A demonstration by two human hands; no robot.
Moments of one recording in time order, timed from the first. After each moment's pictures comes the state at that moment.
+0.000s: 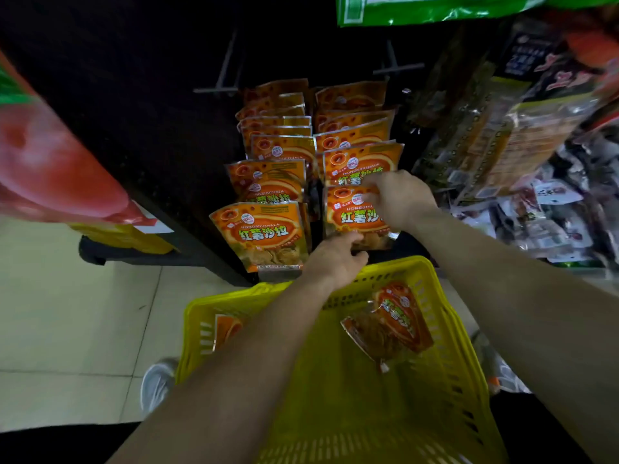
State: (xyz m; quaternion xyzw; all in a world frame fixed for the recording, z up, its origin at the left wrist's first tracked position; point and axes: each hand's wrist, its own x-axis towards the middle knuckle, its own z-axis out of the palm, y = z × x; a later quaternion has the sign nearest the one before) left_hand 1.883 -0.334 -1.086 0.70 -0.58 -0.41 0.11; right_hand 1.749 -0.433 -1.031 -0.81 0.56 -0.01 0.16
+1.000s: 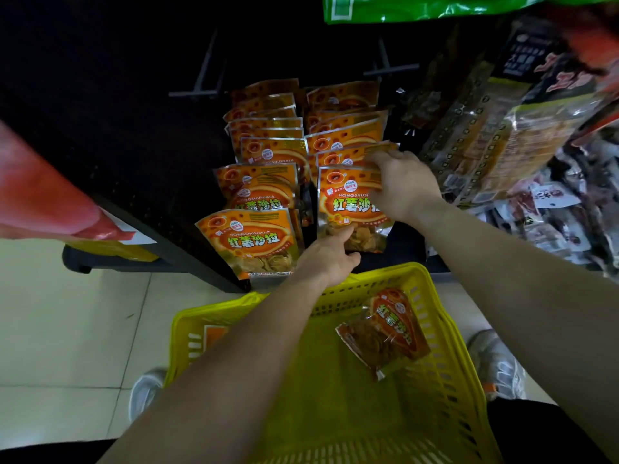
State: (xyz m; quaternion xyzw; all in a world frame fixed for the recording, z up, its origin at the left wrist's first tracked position) left_hand 1.885 -0.359 -1.097 0.70 -0.59 -0.40 0.05; right_hand 1.740 -0.453 -1.025 -0.80 0.58 -0.07 0.12
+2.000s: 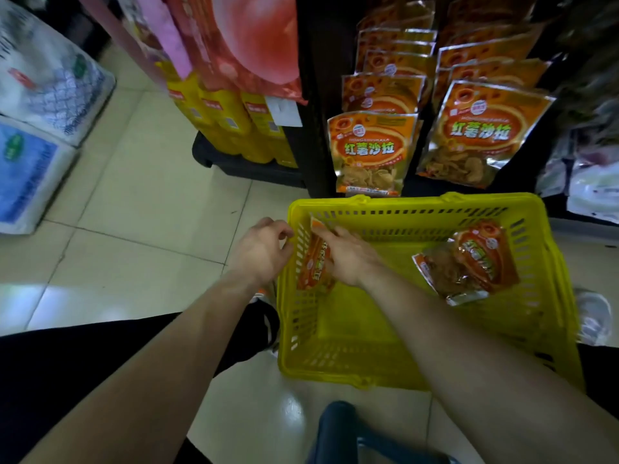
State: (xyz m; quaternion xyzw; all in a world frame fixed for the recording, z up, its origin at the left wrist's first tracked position) left_hand 2.089 -0.115 -1.056 0.82 -0.52 -0.22 0.05; right_hand 1.921 -0.194 -1.114 -0.84 0.39 0.12 0.36
